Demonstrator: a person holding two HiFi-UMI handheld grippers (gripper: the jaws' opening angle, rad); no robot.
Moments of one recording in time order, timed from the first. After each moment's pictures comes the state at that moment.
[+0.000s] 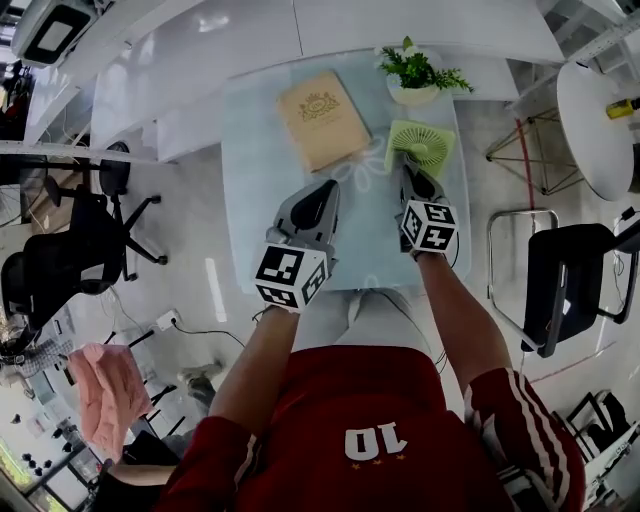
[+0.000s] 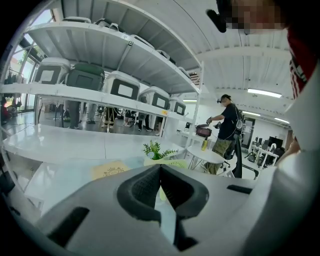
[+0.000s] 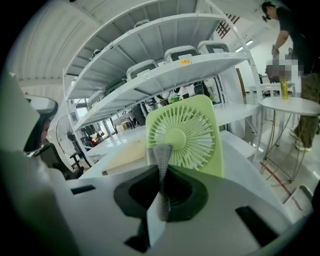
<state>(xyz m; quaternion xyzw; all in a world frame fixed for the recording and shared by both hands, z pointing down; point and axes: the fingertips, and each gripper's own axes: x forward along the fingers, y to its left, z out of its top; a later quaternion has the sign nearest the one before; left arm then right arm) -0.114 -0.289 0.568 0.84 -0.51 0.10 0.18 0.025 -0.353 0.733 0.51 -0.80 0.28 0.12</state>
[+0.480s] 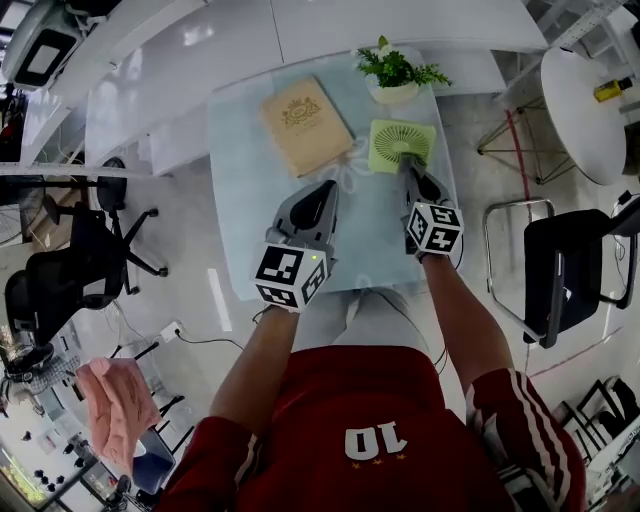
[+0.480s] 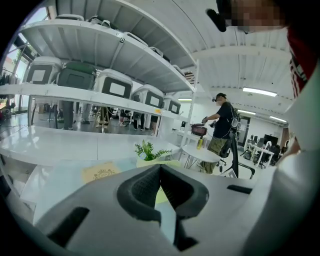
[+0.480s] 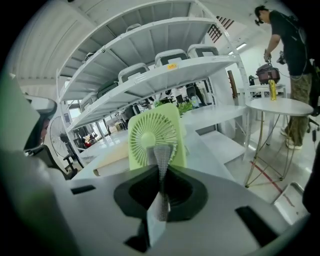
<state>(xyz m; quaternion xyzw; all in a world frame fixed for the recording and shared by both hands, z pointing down) -0.083 -0.295 0.566 0.85 -0.49 0.11 0.17 0.078 -0.346 0.737 0.55 -0.78 0.28 0.12</state>
